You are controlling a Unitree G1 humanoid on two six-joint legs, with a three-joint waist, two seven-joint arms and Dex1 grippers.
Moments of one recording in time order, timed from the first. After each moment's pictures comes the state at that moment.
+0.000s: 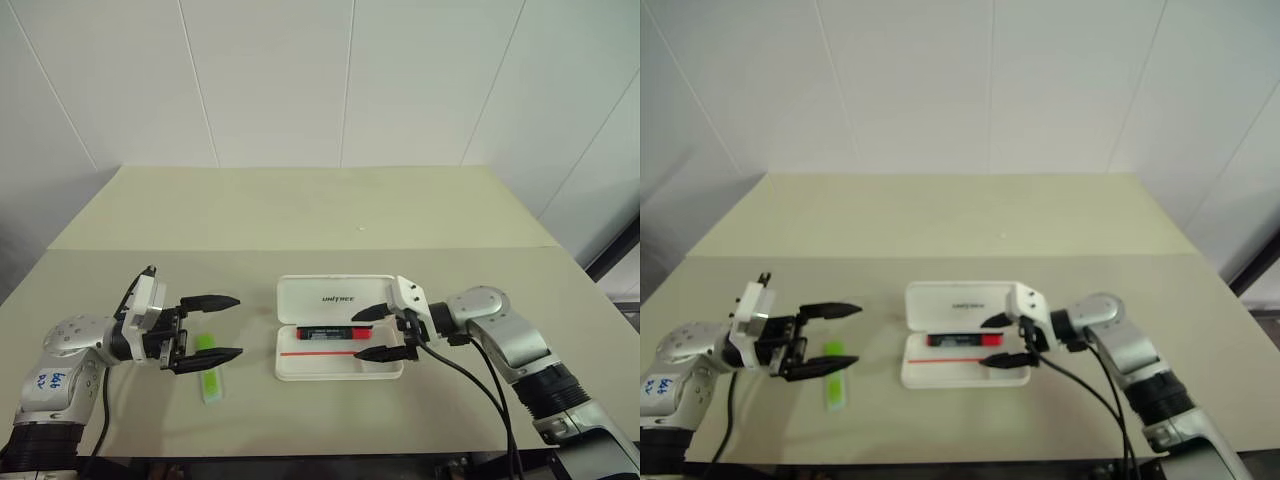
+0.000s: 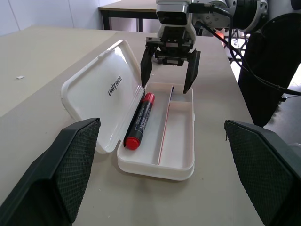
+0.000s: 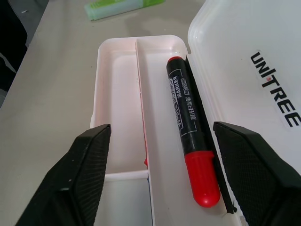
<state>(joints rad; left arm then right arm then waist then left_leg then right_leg) -0.32 0.74 0.23 0.04 -0.59 0.19 -1.34 -0.67 -0.62 0.26 0.12 0.28 0.28 1.30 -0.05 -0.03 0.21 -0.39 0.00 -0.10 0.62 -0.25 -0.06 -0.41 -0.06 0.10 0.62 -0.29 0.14</state>
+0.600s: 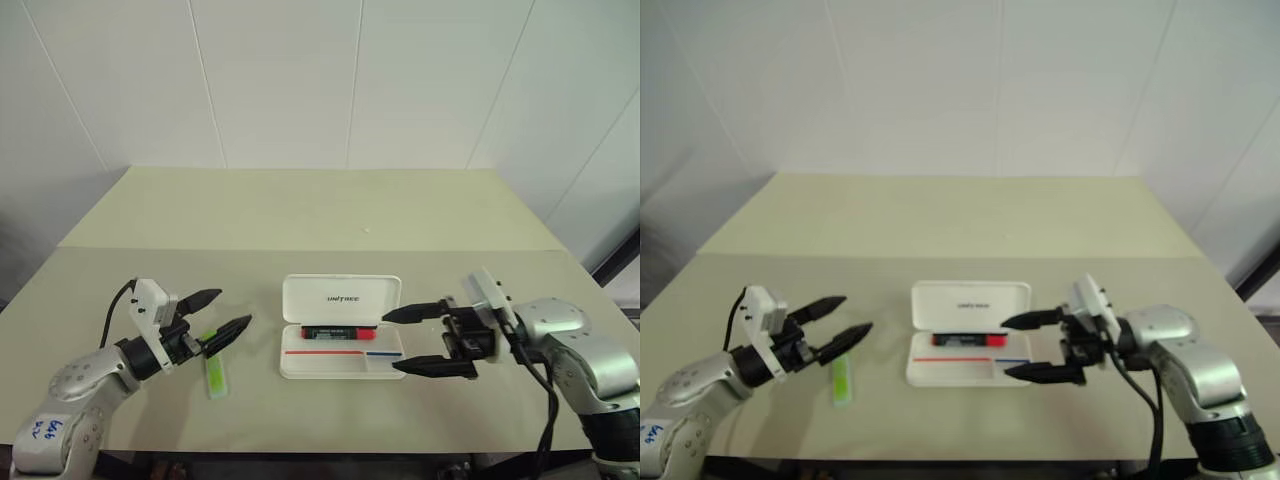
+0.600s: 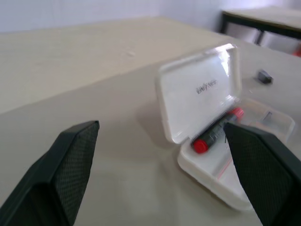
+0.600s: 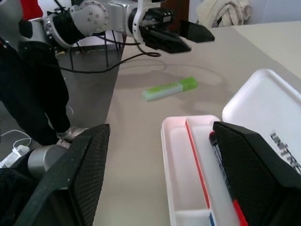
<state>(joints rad) -0.08 0.54 0.36 -0.43 -0.62 0.57 -0.55 -0.41 -0.77 -0.06 -0.19 0.65 0.42 1.40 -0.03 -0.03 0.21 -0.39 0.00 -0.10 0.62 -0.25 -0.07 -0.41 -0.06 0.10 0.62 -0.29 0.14</state>
